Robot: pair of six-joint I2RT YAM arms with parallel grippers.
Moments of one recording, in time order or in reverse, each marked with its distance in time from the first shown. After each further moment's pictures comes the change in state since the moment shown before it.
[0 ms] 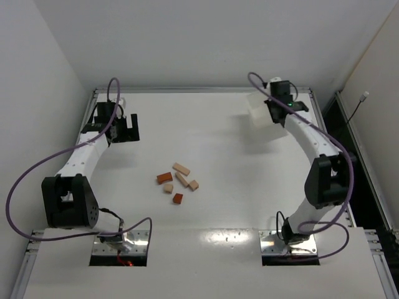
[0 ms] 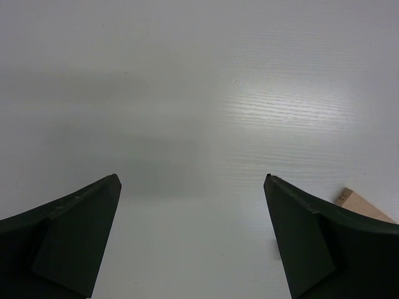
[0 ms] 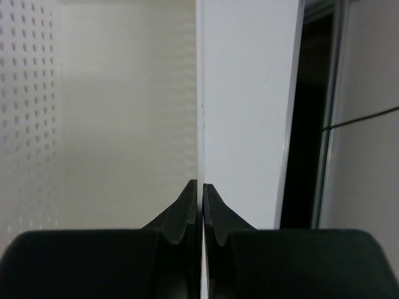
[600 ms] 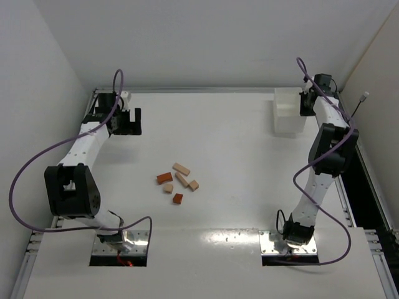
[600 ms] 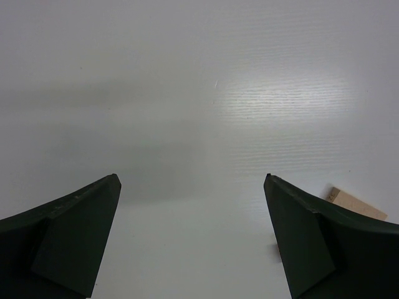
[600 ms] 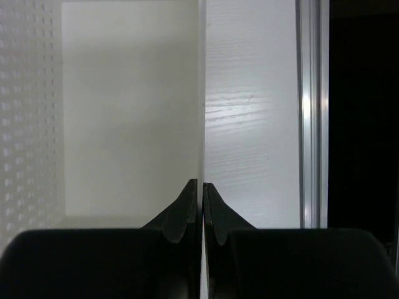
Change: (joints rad) left arm -0.022 0.117 0.157 -0.047 0.090 0.085; right arm -0.498 0.468 0.398 -0.071 -0.449 0.105
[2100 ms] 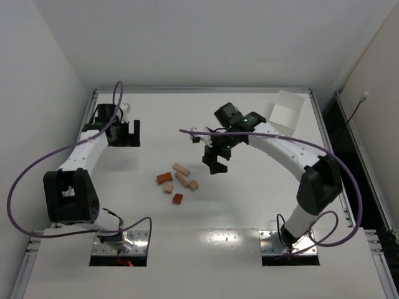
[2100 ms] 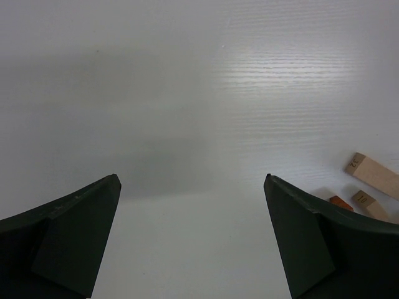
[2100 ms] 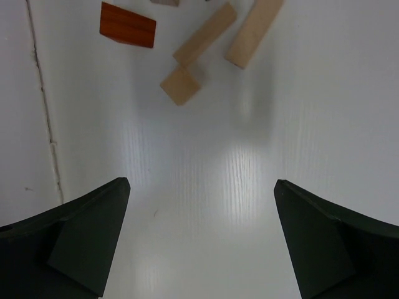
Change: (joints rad) left arm 0.023 -0.045 -0.132 -0.021 0.011 0.018; right arm 0.844 -0.468 -0.379 -0.339 -0.527 -0.557
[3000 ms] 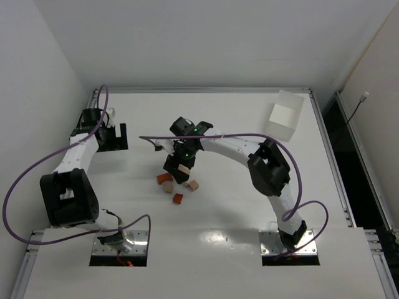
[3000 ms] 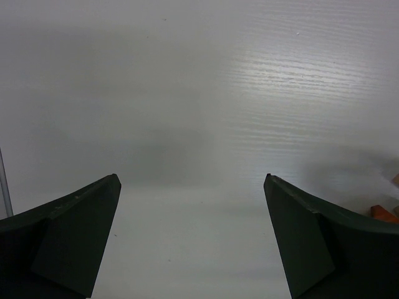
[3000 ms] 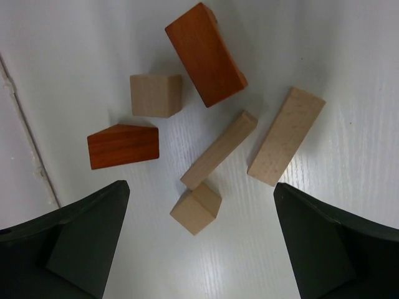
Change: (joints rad) left arm 0.151 -0.017 -0.049 0.001 -0.013 0.022; right arm 0.239 0.489 0.343 0.064 0.071 0.341
